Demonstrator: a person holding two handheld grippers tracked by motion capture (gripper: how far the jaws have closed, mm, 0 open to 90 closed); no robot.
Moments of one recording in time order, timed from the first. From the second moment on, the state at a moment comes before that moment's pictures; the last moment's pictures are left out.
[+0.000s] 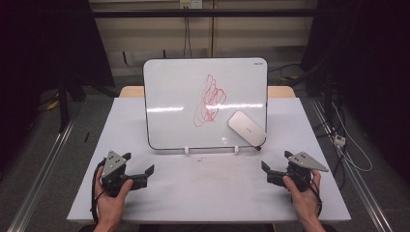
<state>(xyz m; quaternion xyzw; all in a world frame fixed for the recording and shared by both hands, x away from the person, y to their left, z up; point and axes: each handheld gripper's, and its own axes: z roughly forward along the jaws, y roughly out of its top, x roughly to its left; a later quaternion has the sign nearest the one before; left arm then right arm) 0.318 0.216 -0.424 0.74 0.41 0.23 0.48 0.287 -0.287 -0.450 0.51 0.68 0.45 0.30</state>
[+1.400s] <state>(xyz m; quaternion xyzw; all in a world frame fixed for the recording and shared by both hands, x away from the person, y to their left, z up) 0.318 0.216 -0.427 0.75 0.42 0.22 0.47 0.323 -0.243 -0.414 0.44 0.74 0.43 0.28</state>
